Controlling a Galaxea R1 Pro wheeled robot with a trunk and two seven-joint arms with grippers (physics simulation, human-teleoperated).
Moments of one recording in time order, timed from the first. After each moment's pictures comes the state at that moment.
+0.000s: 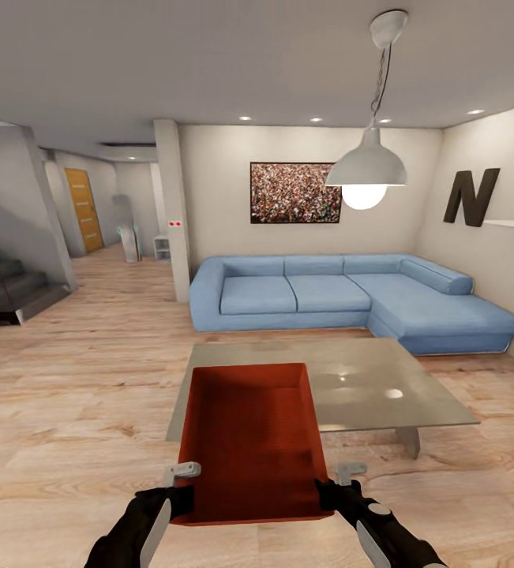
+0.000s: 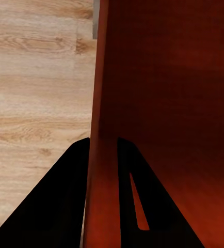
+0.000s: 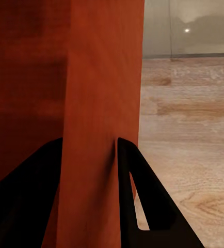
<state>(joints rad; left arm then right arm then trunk) -0.42 -0.12 0.12 -0.67 0.00 0.47 0.07 -0.49 -0.01 0.19 -0.40 -0.19 -0.02 0.14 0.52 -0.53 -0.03</state>
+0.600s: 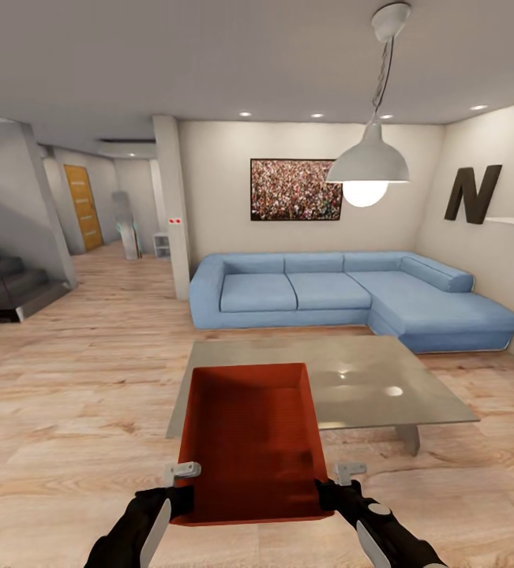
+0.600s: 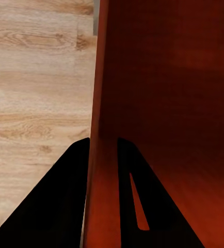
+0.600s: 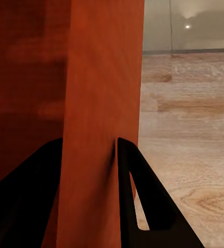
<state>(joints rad) -0.42 -0.12 0.12 -0.67 0.00 0.47 0.07 -0.49 -0.01 0.19 -0.40 -0.18 -0.01 0.14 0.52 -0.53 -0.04</state>
